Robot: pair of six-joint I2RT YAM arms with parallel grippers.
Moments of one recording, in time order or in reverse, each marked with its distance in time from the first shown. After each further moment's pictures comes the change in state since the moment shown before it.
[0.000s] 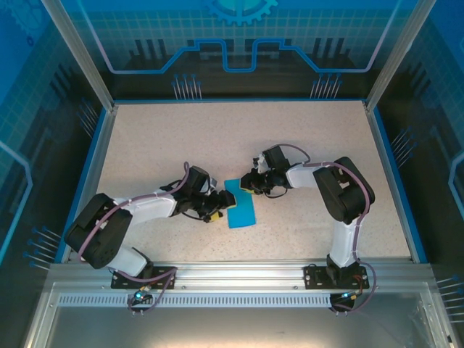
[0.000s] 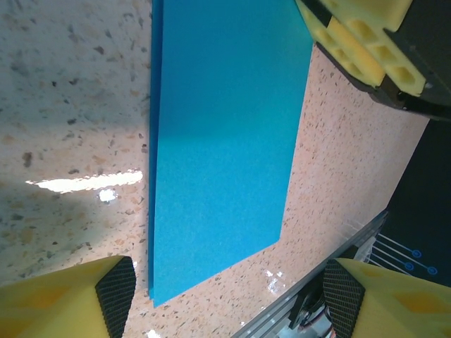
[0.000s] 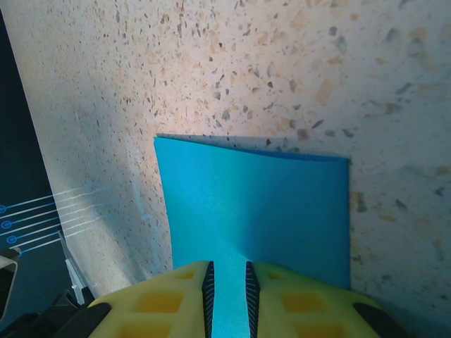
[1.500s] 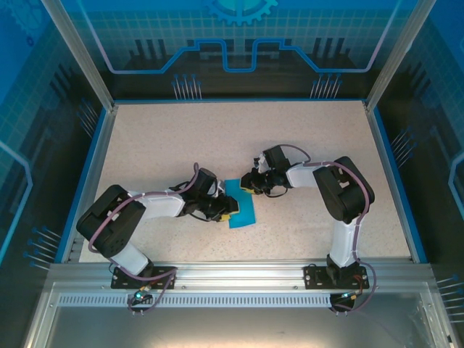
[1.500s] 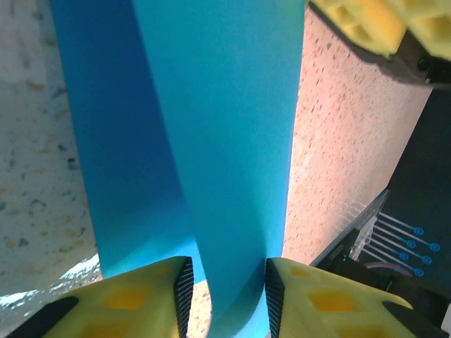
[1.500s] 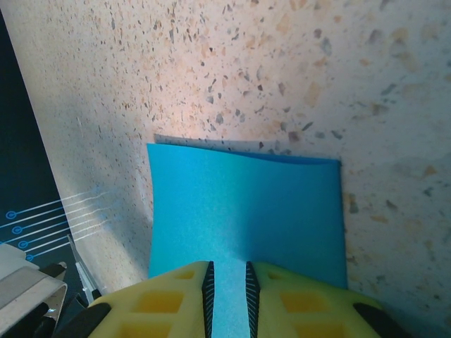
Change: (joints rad) left arm -0.045 0.105 0.013 0.126 0.036 0.000; right arm -0.006 0.005 0.003 0.001 -0.014 0.032
